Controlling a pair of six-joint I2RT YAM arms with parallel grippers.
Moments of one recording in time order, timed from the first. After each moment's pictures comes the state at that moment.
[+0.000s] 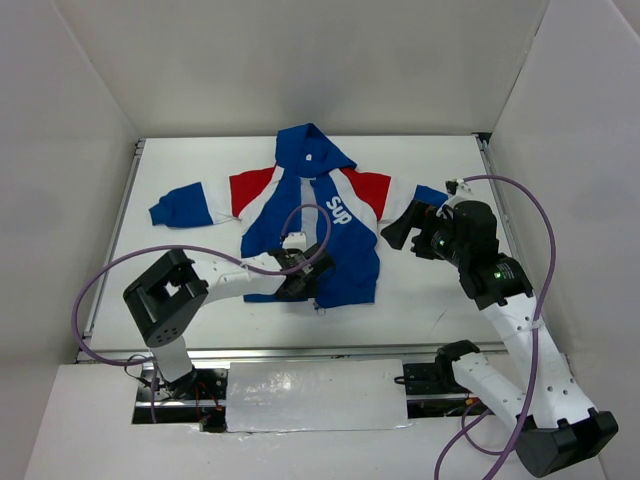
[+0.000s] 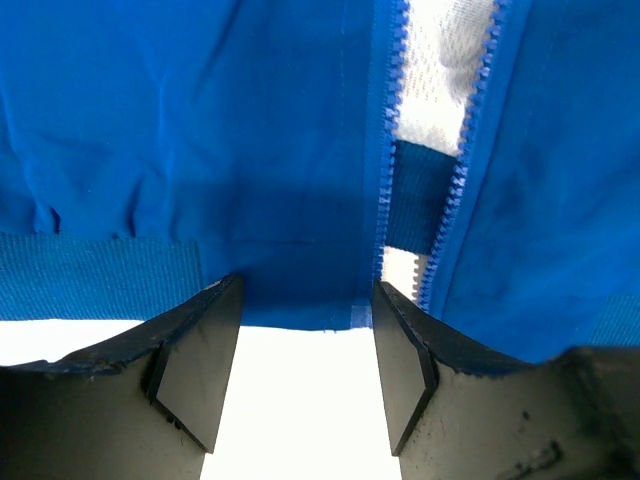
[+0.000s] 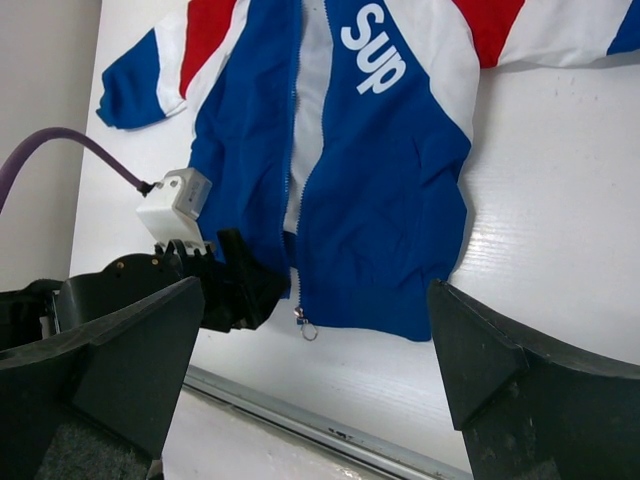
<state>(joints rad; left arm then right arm) -0.92 1.74 1.05 -0.58 -0.41 -1.01 0.26 0.81 0.92 -0.58 -0.17 0.56</state>
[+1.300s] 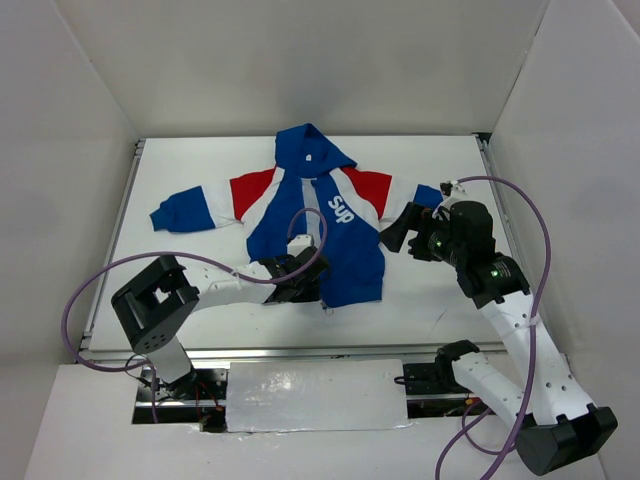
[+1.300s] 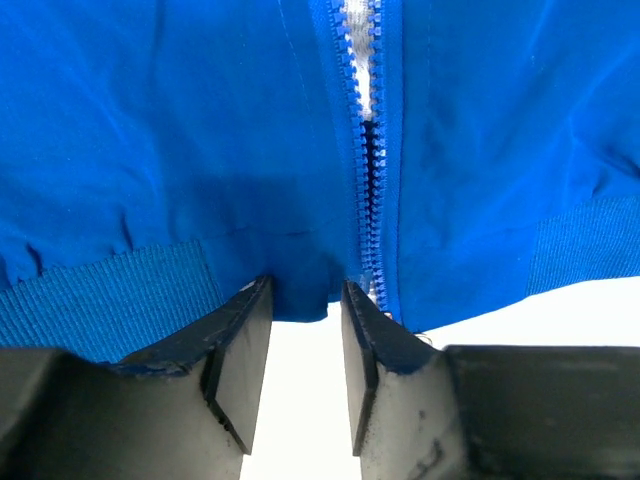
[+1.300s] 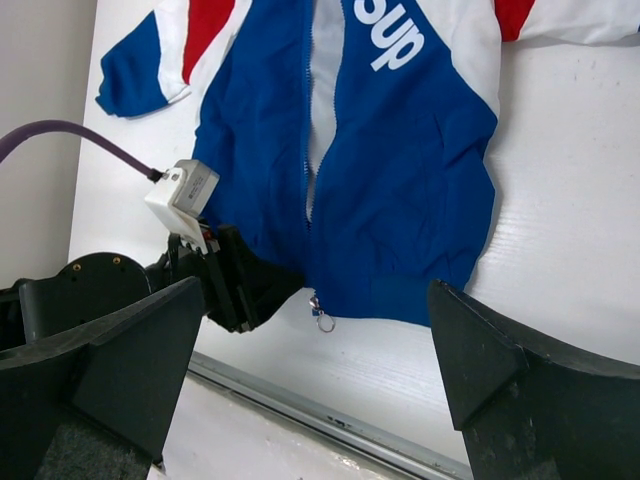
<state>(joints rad) -0.93 1.67 0.93 -0.31 -0.27 -0.92 0.27 0.82 0.91 -0.58 -0.21 0.55</state>
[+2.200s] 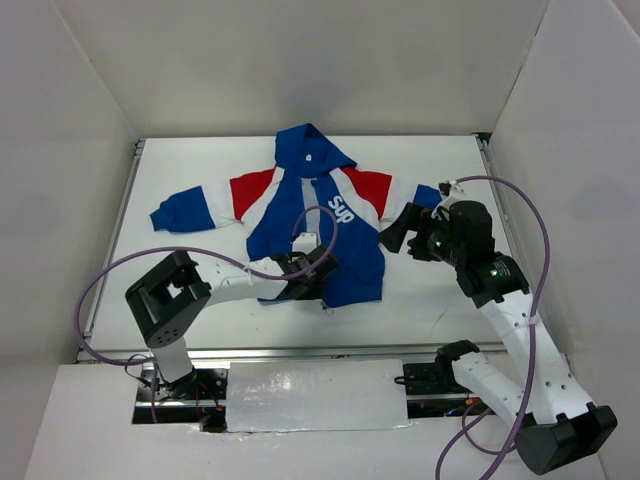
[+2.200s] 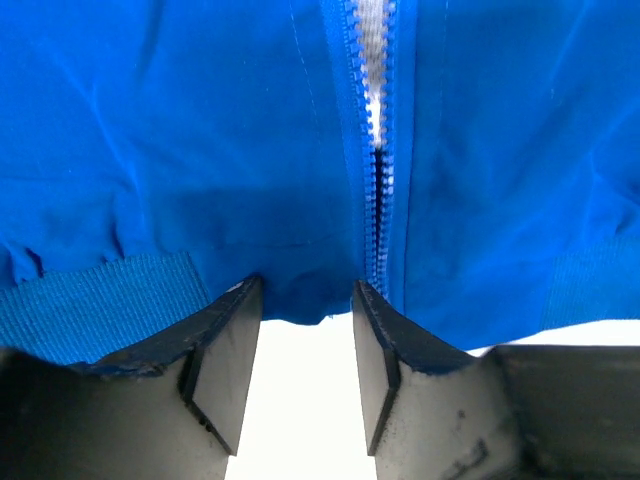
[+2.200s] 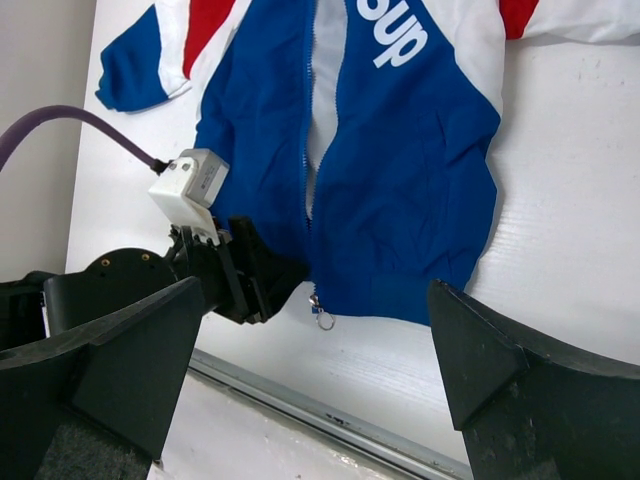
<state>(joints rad) -0.94 1.74 1.02 -0.41 -0.34 -0.95 0.27 0.83 0.91 -0.58 -0.21 0.54</state>
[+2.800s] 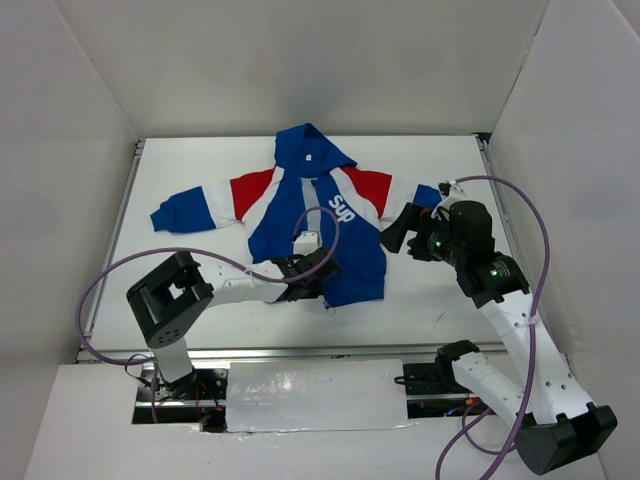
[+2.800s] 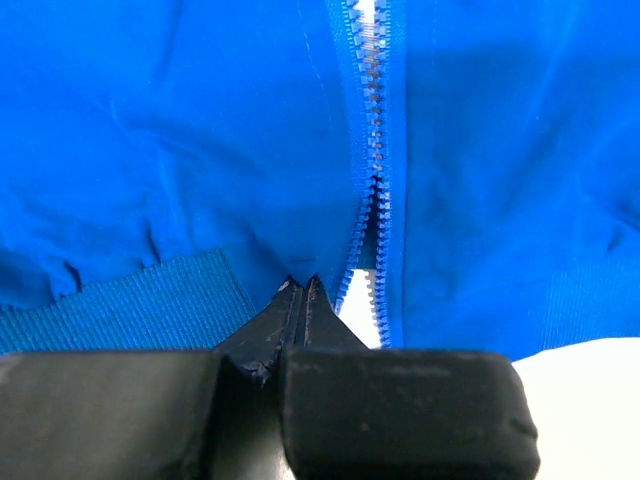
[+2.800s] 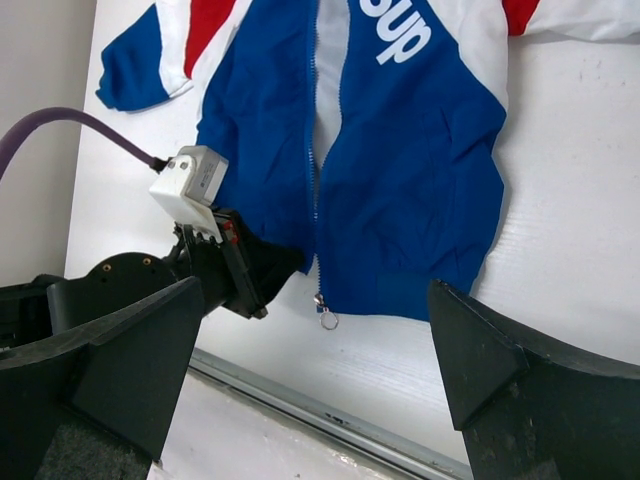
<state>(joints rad) -0.96 1.76 1.00 -0.34 -0.40 -0.94 0.27 0.83 0.91 -0.58 -0.22 0.54</state>
